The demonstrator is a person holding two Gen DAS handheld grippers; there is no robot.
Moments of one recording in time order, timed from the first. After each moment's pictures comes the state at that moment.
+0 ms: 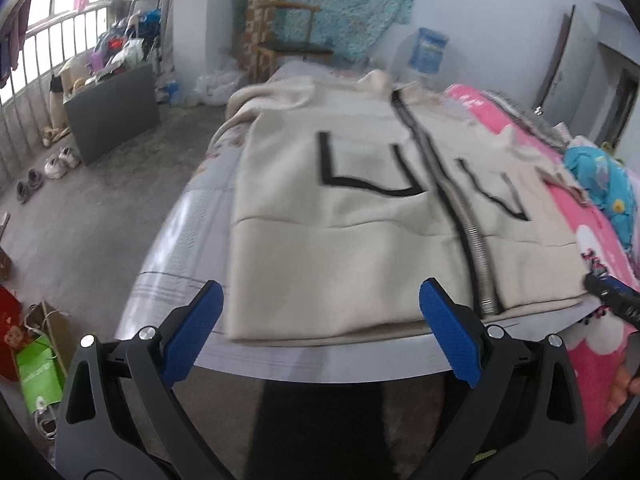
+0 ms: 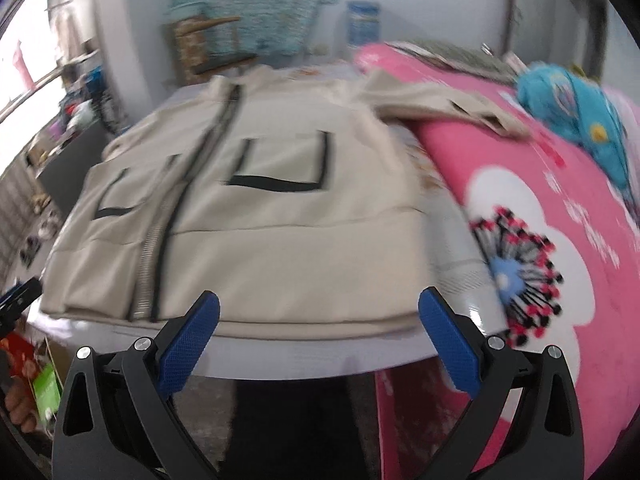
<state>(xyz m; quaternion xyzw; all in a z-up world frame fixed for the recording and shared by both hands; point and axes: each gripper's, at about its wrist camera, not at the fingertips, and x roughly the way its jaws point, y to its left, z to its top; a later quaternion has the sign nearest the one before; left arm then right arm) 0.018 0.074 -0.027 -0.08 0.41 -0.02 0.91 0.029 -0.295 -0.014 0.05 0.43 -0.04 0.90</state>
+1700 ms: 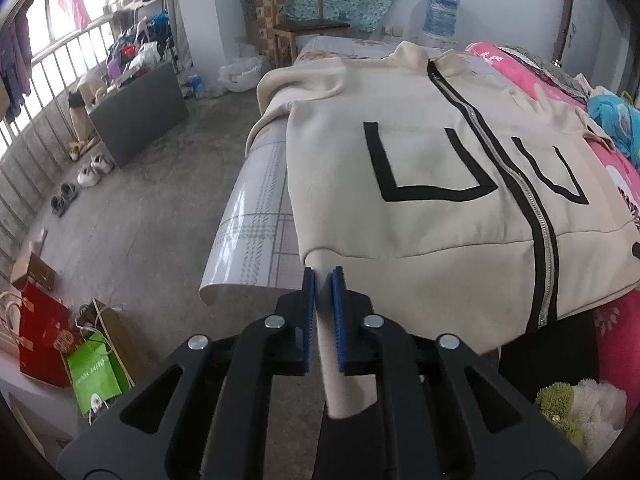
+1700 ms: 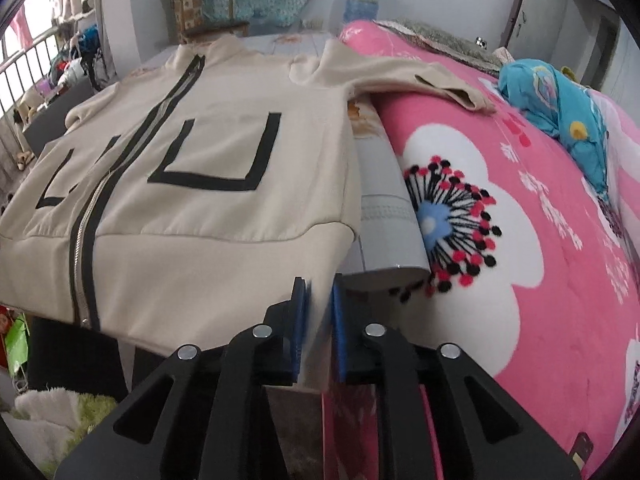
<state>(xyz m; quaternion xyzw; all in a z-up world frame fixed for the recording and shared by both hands) -0.029 0.103 -0.029 0.00 0.44 0.03 0.90 -0.015 -0.333 -0.025 -0.02 0.47 -0.05 0.88</state>
